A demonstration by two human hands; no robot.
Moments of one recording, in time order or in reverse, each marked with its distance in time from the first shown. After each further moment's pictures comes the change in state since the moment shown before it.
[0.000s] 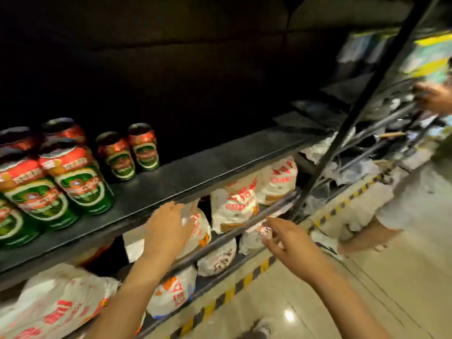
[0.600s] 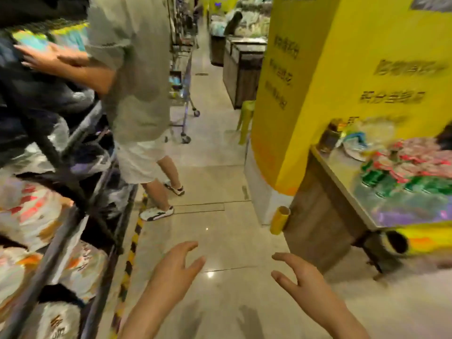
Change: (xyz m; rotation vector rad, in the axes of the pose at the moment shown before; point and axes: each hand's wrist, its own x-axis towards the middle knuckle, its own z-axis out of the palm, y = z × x) left_hand -0.326 0.267 0.124 -0.192 -0.772 0.993; right_hand -0.535 0.009 0.005 0.256 0.477 1.164
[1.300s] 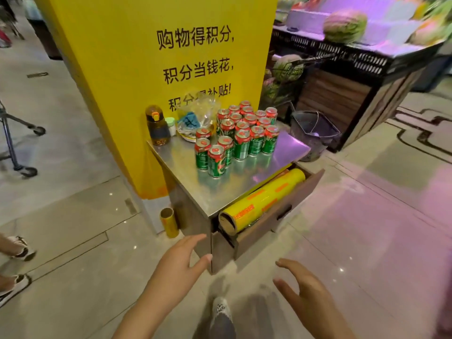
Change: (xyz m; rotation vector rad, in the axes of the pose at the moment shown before) left_hand 0.065 0.339 0.316 0.110 -0.411 0.508; right_hand -0.157 0.343 -0.162 0.166 0.359 0.558
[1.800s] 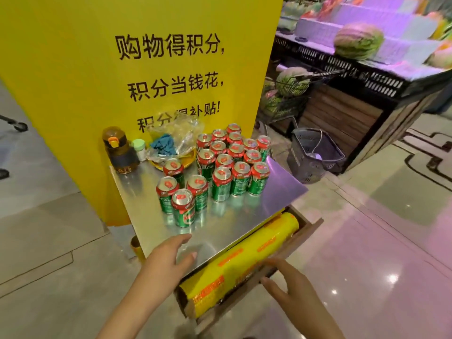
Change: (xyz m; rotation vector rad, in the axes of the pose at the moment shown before) left_hand 0.226 0.044 0.029 -0.083 0.085 -0.099; right_hand 0.225 0.061 -0.088 0.130 -0.098 -0.038
